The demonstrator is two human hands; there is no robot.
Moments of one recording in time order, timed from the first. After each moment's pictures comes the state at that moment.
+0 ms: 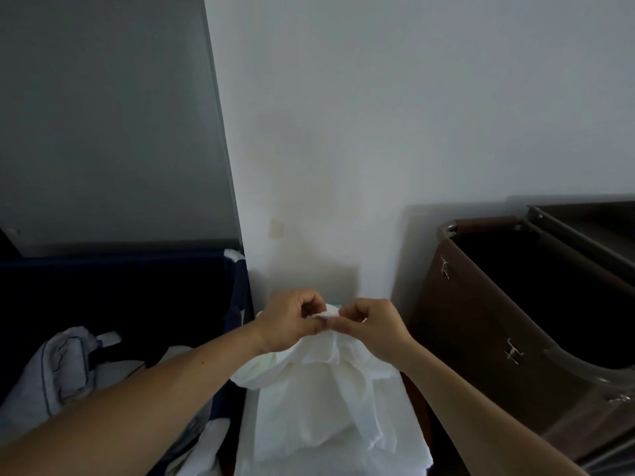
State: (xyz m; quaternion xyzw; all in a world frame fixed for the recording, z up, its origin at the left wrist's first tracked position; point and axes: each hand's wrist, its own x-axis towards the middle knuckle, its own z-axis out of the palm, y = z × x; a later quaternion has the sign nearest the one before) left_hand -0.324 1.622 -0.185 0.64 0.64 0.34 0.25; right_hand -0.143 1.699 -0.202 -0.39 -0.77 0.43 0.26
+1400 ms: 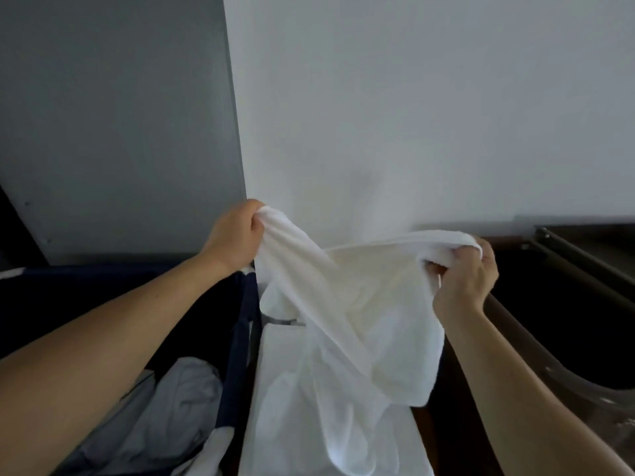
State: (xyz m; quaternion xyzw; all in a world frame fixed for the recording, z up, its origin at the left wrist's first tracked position) left_hand -0.389 1.625 -0.067 0.54 0.75 0.37 -0.06; right_hand -0.109 1.749 -0.114 -0.34 -0.32 0.54 0.70
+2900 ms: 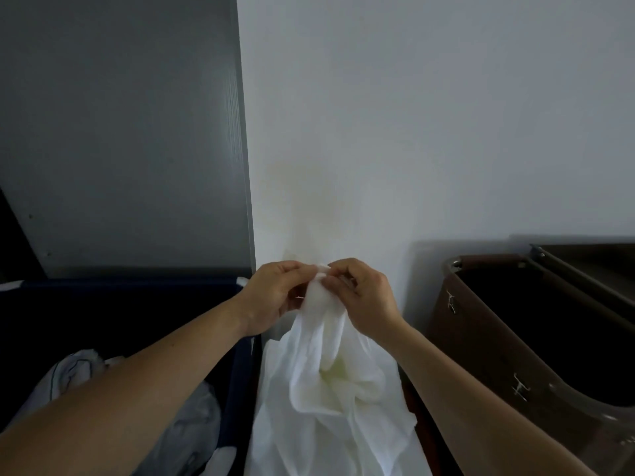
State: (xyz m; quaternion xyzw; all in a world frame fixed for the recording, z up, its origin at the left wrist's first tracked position) left_hand -0.346 1.603 -0.095 0.45 0.50 0.57 0.47; right_hand -0.188 1.689 -0.115 -0.25 -0.80 0.32 0.44
